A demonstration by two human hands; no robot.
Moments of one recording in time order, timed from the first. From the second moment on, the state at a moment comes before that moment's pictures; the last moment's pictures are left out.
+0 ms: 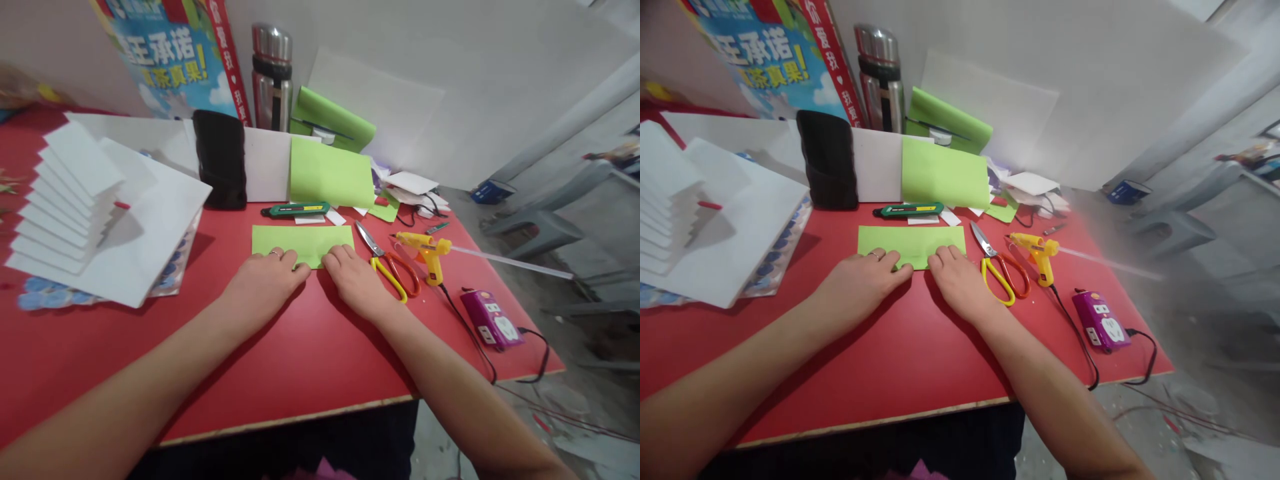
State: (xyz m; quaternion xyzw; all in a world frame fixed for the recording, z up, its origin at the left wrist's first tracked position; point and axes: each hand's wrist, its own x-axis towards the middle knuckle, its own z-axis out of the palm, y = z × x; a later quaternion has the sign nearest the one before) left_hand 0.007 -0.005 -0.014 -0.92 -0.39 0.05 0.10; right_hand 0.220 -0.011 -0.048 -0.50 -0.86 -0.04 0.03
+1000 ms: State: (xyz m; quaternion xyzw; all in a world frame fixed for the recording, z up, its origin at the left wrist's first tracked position) left_hand -0.009 0.017 -0.029 -0.86 -0.49 -0.04 -0.11; right_hand 0.228 0.002 -0.057 -0.49 -0.85 0.10 0.15
